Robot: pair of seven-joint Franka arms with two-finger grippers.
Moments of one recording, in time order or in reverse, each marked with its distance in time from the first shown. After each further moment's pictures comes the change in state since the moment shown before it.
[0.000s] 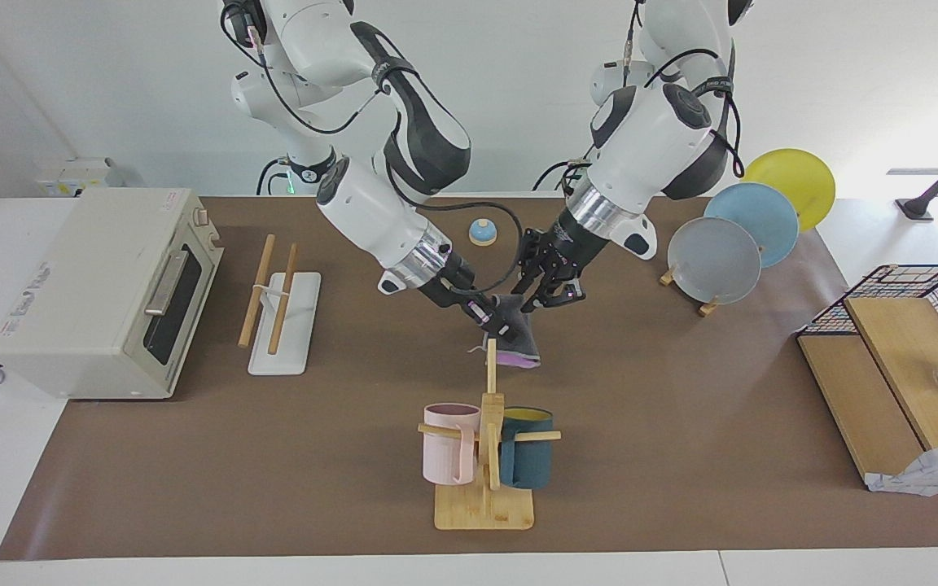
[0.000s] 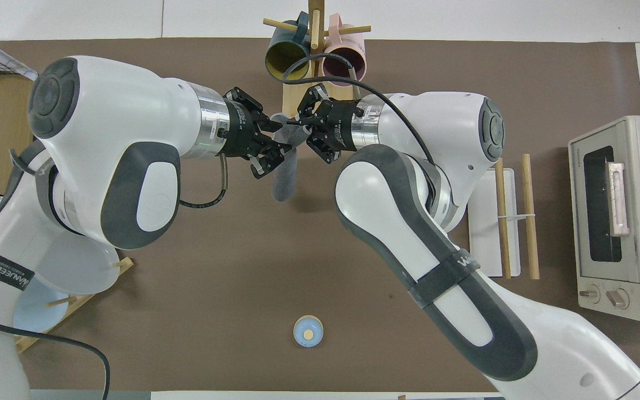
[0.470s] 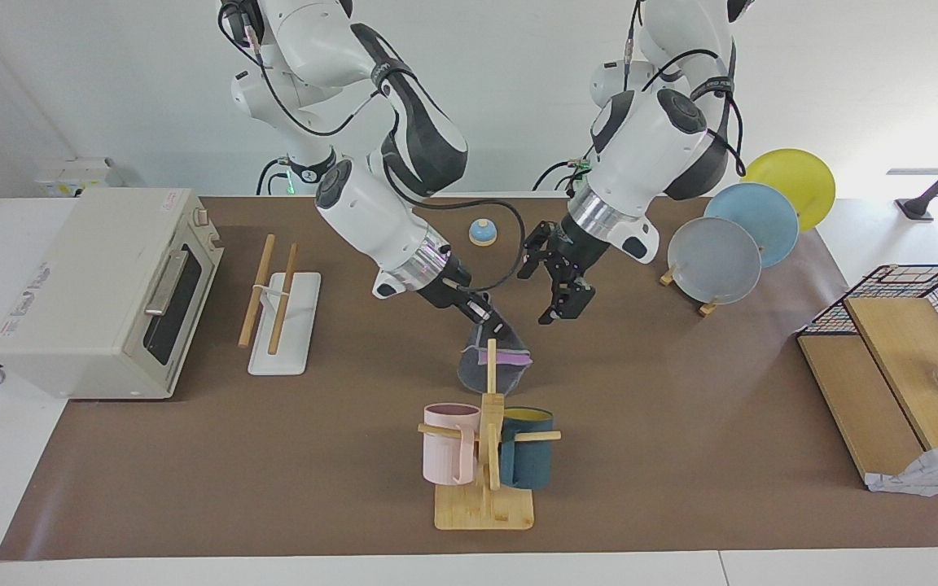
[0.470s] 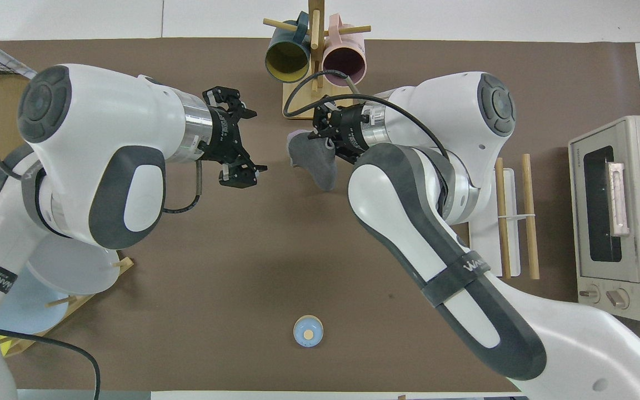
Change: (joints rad) left arm 0.053 -0.026 0.014 -0.063 0.045 0.000 0.307; right arm -0.055 -0.020 -0.013 0.021 -0.286 -0.217 -0.167
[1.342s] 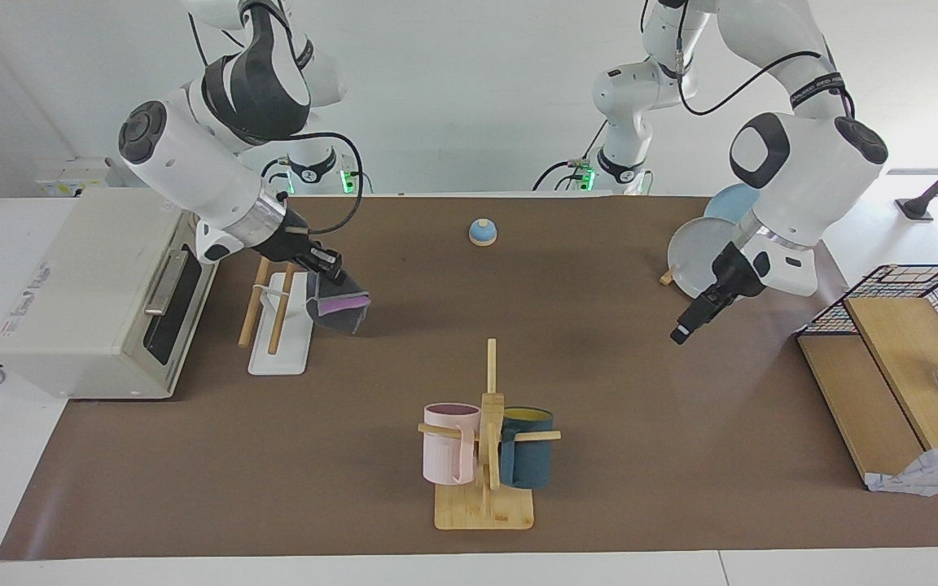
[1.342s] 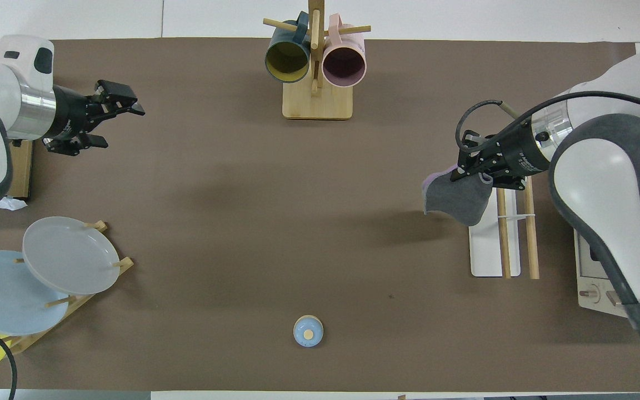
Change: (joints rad) left arm 0.322 -0.010 0.008 0.002 0.154 -0.147 1.435; right arm -0.295 -0.263 -0.008 -0.146 -0.161 -0.510 -0.311
